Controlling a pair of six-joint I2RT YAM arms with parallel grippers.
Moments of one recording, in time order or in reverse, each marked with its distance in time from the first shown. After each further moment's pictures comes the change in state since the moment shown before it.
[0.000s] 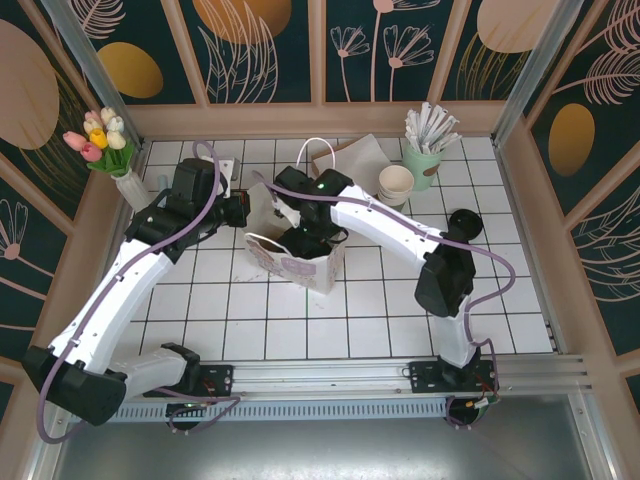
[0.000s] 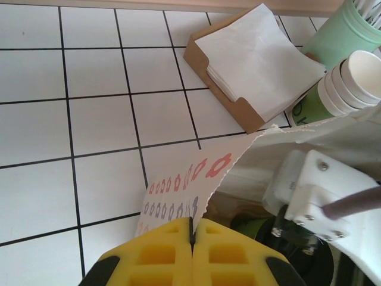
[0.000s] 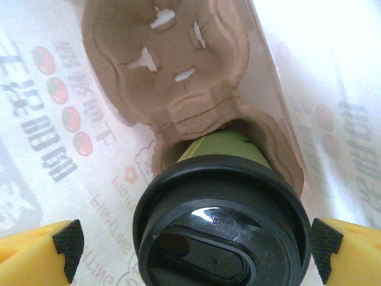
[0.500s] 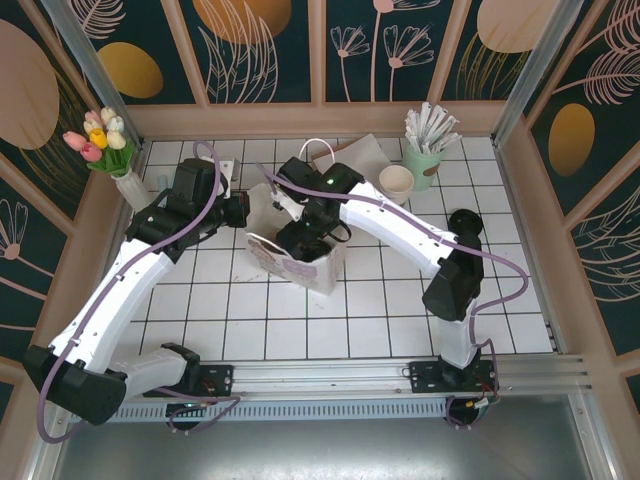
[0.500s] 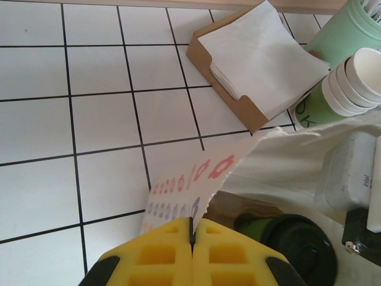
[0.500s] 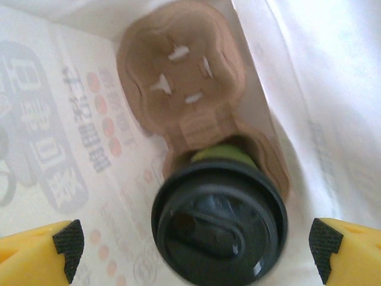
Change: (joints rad) left arm 0.000 0.001 0.000 -0.008 -0.006 0.000; right arm 0.005 -0.048 0.045 -0.018 0.006 -0.030
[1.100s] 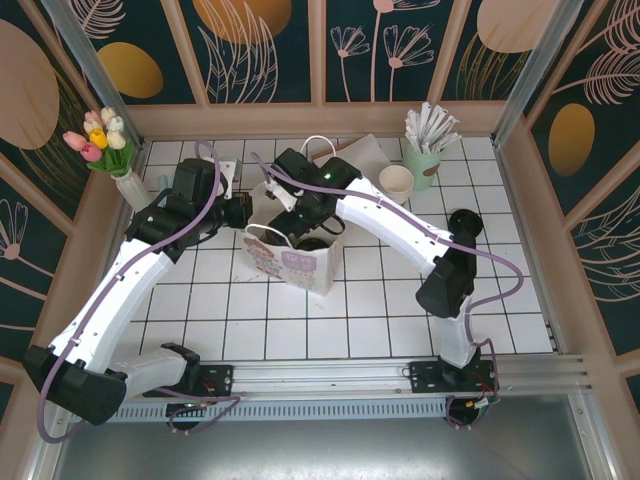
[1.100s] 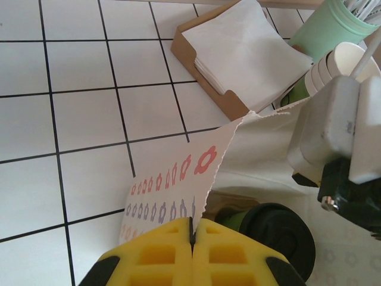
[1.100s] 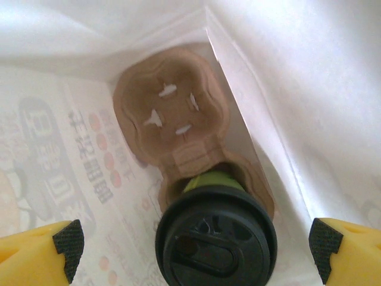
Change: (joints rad) left arm 0.000 0.001 0.000 0.002 0.058 0.000; right arm 0.000 0.048 0.105 0.035 0.019 0.009
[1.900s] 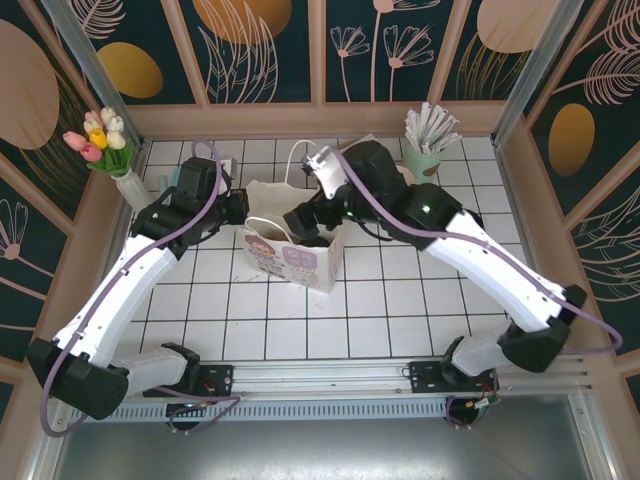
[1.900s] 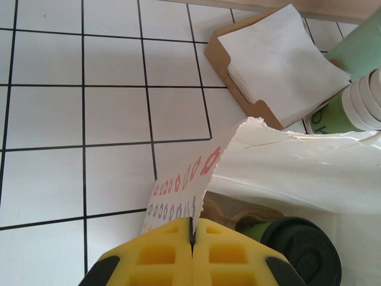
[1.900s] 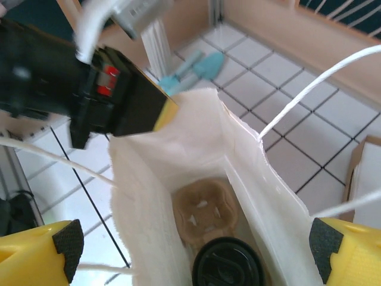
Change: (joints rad) left arm 0.000 0.030 0.000 0.000 -0.111 -0.081; right arm -0.007 -0.598 -0.449 0.509 -0.053 -0.029
